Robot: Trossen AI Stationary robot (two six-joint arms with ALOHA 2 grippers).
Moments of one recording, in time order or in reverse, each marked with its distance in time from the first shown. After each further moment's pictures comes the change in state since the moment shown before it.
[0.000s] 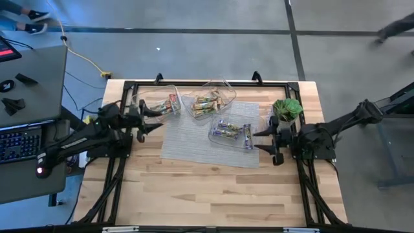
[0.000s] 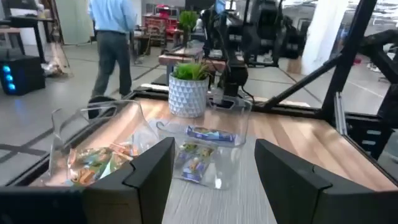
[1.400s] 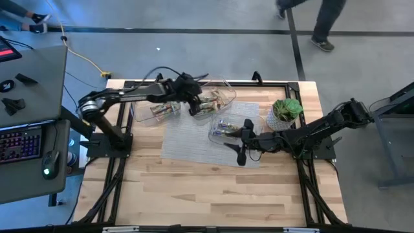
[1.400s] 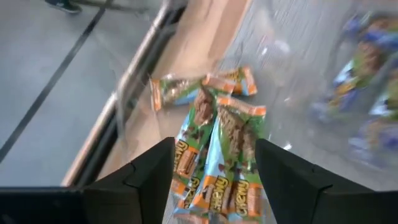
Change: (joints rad) left arm -0.002 1.426 0.911 -0.219 -0.424 0.254; right arm -0.105 0.711 0.271 0.134 0.143 0.202
